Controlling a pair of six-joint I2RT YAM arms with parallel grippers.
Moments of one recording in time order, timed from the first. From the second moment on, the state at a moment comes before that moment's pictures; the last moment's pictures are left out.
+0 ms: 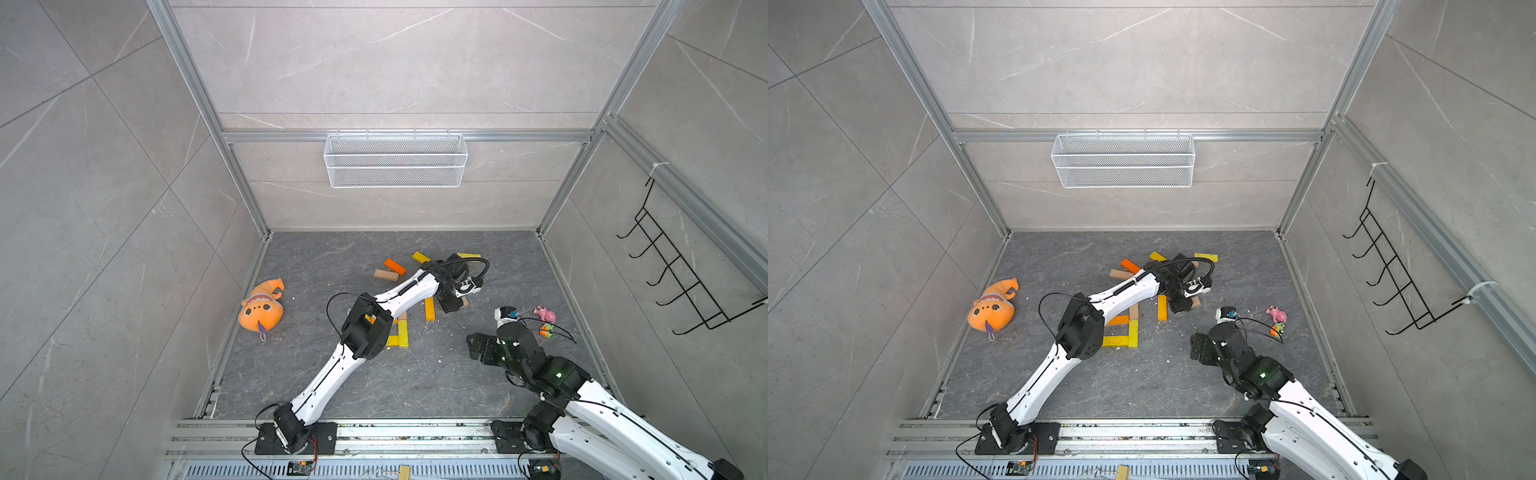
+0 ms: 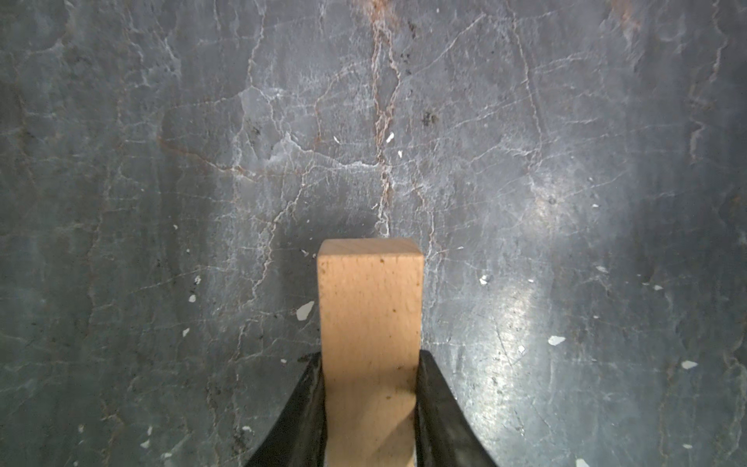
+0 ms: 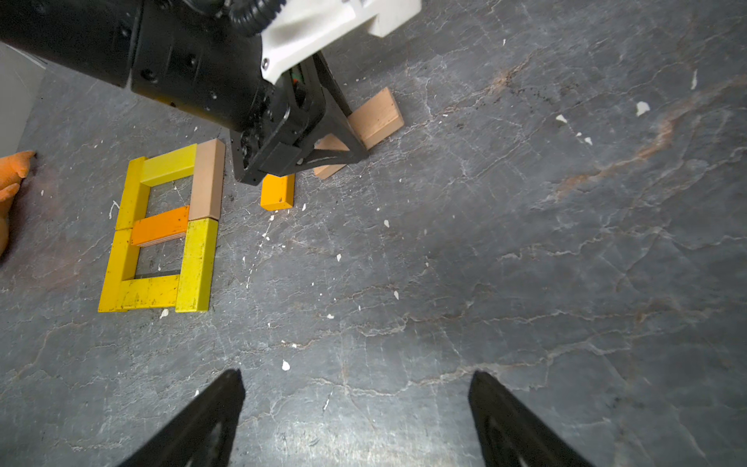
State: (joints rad) left arm -0.87 2.59 2.37 -0.92 0.20 0.44; right arm 0.65 0.71 0.51 -0.59 0.22 0.68
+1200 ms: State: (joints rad) left arm -0.75 1.63 1.23 -0.46 0.19 -0.24; right arm 0.38 1.35 0.77 -0.41 0.05 0.34
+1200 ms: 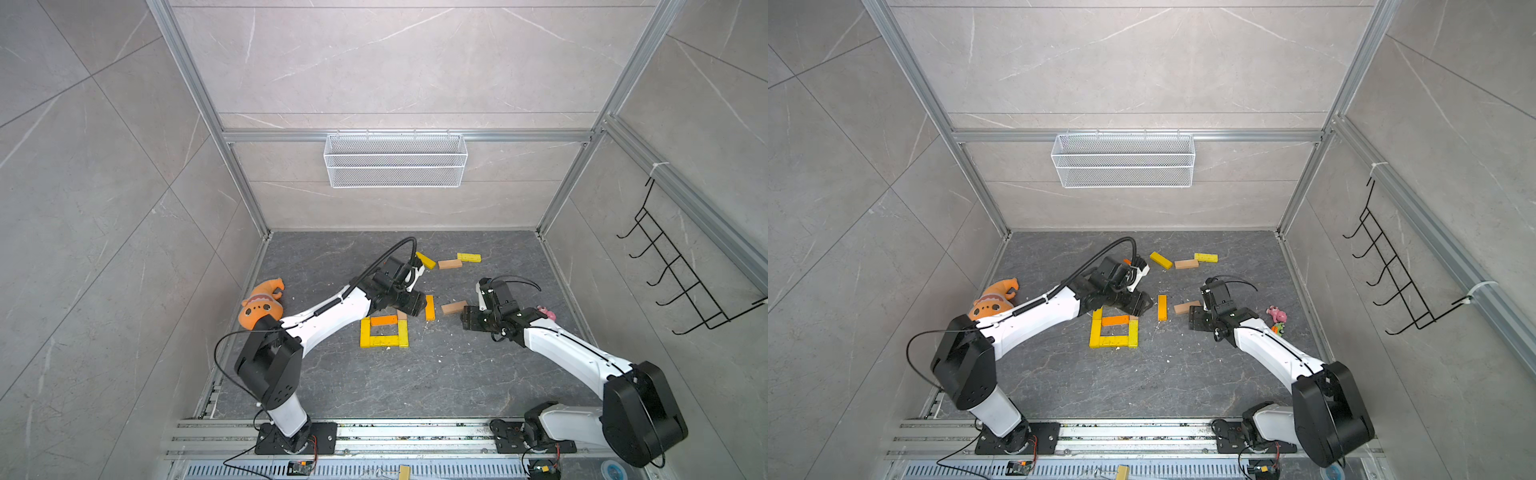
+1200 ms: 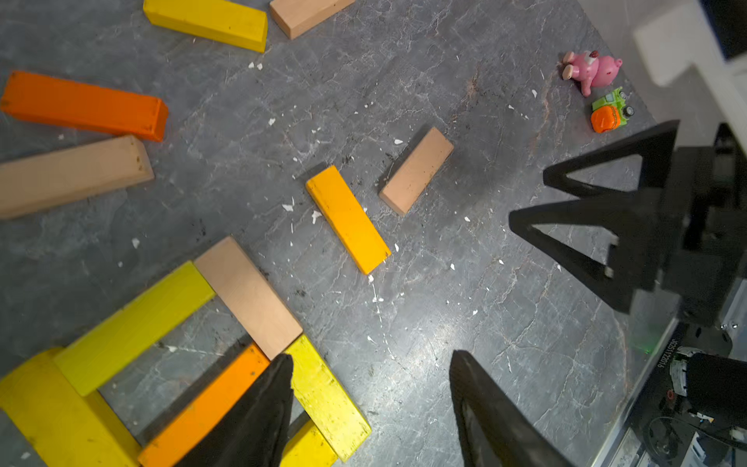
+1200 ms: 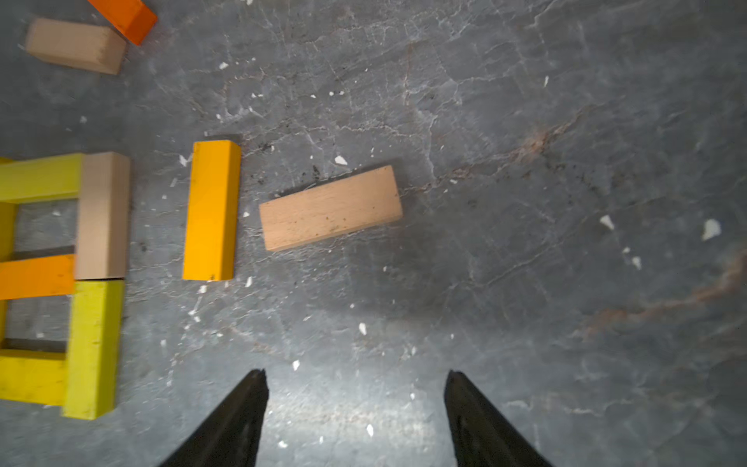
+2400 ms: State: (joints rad) left arm -0.75 1.32 0.92 -0.30 0.14 -0.40; right arm 0.32 1.83 1.12 -0.48 -0.03 -0.03
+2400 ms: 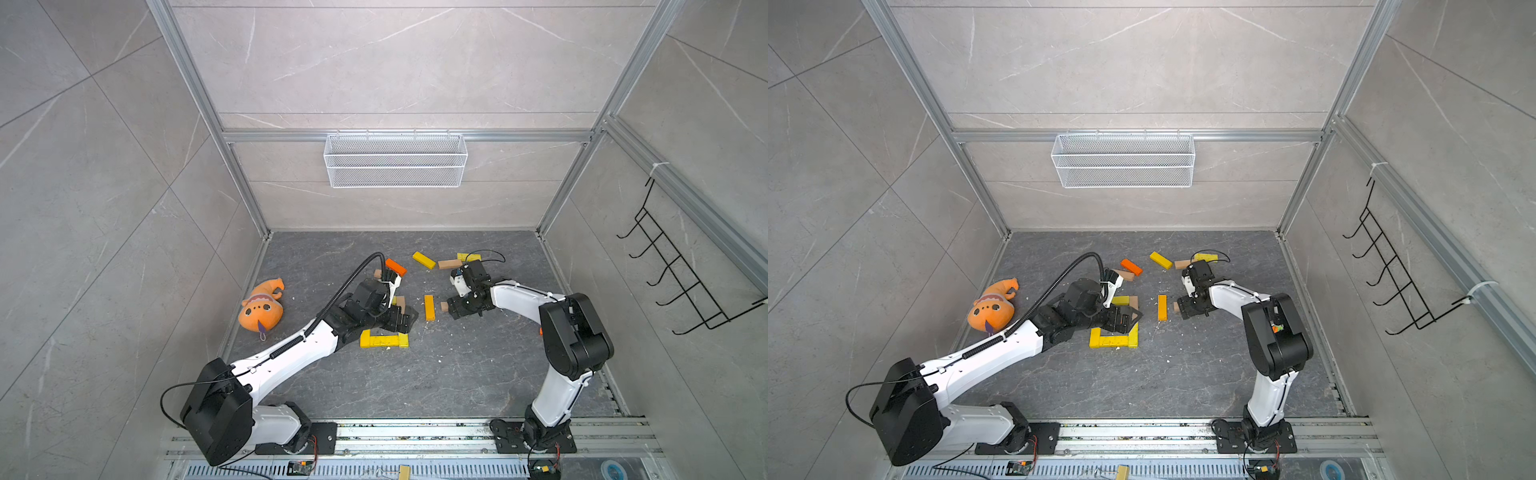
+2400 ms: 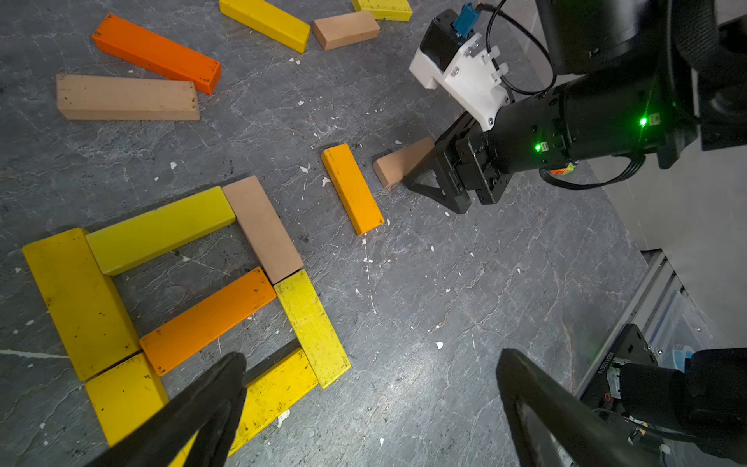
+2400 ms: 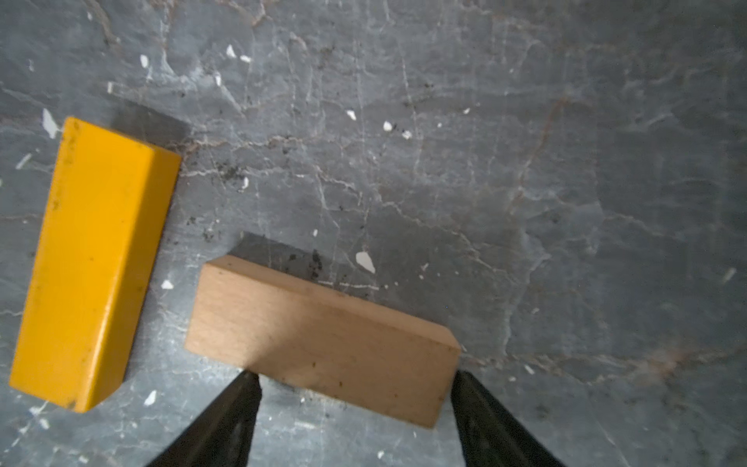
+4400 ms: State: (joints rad) left arm -0.75 1.32 0.90 -0.28 0.14 -0.42; right arm 0.33 1.94 1.29 -0.58 -0.07 -0.05
